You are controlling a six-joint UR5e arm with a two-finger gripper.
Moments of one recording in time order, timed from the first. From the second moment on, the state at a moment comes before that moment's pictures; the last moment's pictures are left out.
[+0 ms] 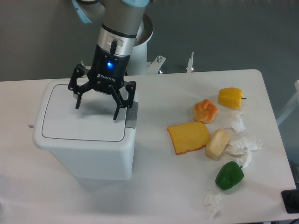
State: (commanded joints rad) arm 2.36 -1.60 -1.69 -0.99 1.07 0.37
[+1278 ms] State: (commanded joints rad) arm 2.41 -1.59 -1.66 -0.99 1.07 0.38
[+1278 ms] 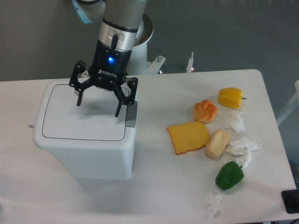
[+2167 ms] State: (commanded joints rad) arm 2.64 -1.53 -1.62 -1.01 1.11 0.55
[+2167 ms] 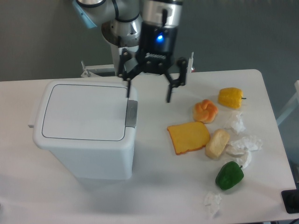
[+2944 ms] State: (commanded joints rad) arm 2.90 -1.44 -1.63 -1.34 1.19 1.28
